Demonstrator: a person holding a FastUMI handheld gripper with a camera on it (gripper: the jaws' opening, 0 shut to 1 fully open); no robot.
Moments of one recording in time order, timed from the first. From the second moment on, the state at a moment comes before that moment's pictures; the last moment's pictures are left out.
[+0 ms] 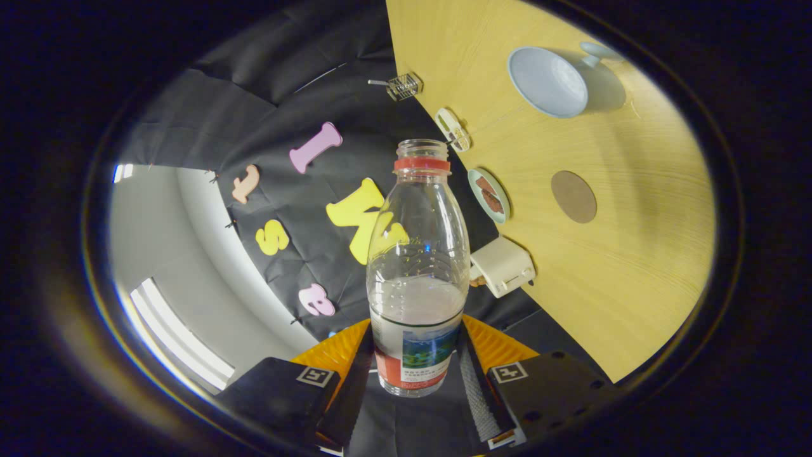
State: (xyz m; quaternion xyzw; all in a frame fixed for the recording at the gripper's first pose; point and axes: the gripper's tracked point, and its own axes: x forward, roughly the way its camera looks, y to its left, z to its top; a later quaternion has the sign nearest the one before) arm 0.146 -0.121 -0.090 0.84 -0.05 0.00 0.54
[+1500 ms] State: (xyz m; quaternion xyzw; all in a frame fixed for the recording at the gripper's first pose) arm 0.141 -0.126 -0.102 0.84 -0.03 -0.01 0.55
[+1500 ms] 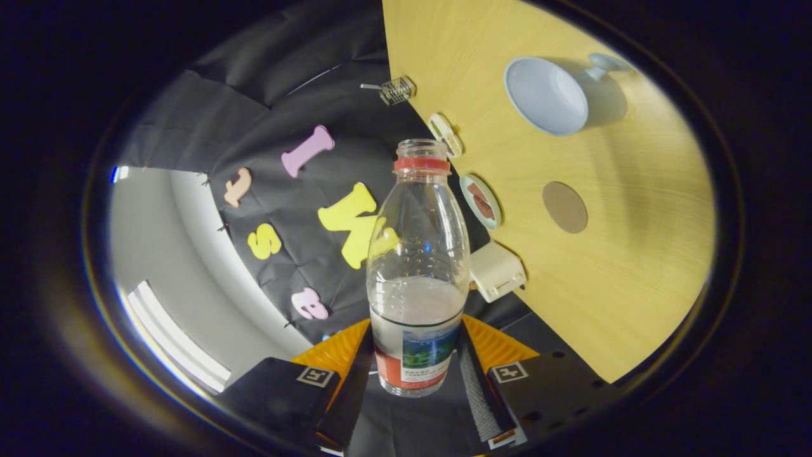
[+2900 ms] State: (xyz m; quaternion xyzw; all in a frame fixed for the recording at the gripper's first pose) arm 0.079 -0.108 -0.152 0.14 0.10 -0.11 0.98
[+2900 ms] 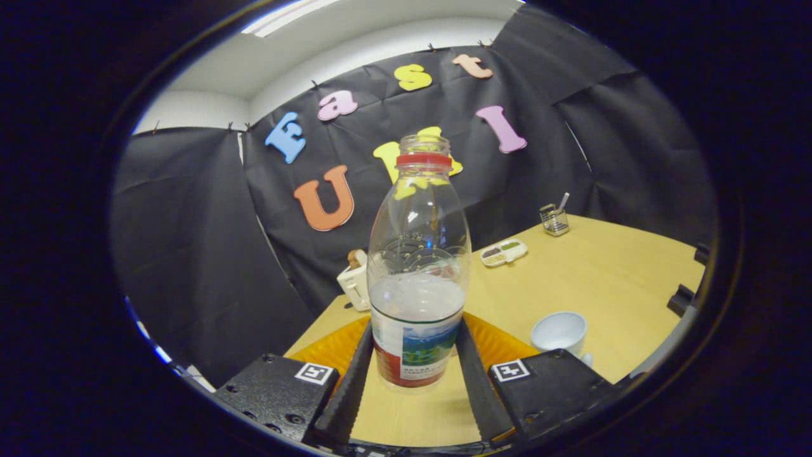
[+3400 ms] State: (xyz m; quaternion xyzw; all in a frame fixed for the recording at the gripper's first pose) arm 0.117 -0.111 -0.161 0.01 0.12 -0.12 0.99
